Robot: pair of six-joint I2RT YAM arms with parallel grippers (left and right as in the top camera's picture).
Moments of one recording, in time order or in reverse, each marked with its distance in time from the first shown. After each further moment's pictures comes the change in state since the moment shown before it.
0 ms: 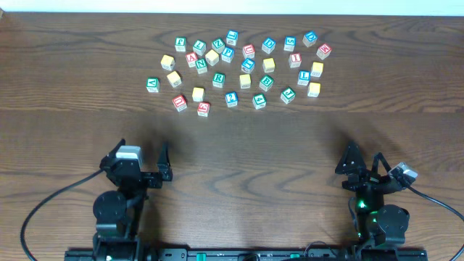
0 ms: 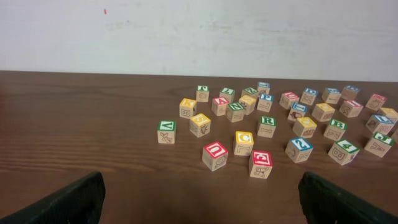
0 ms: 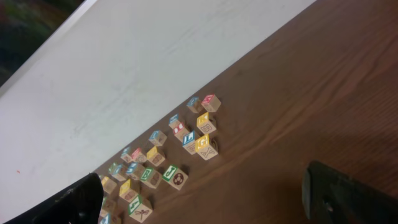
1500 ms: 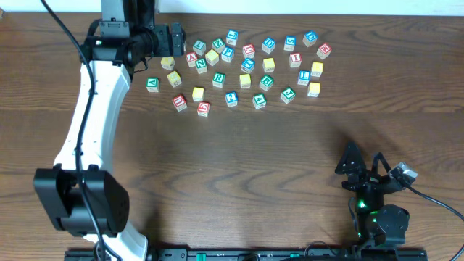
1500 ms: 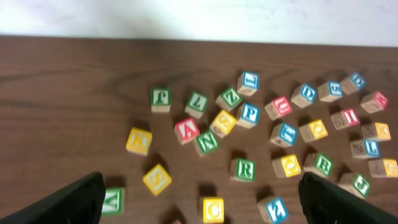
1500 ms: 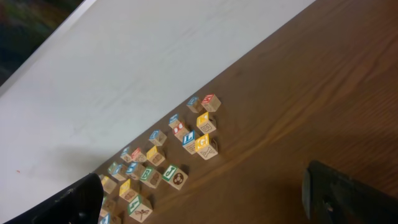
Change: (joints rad) left arm -0.027 1.559 1.559 -0.613 0.156 -0.026; right arm 0.000 0.000 0.000 0.000 0.000 0.000
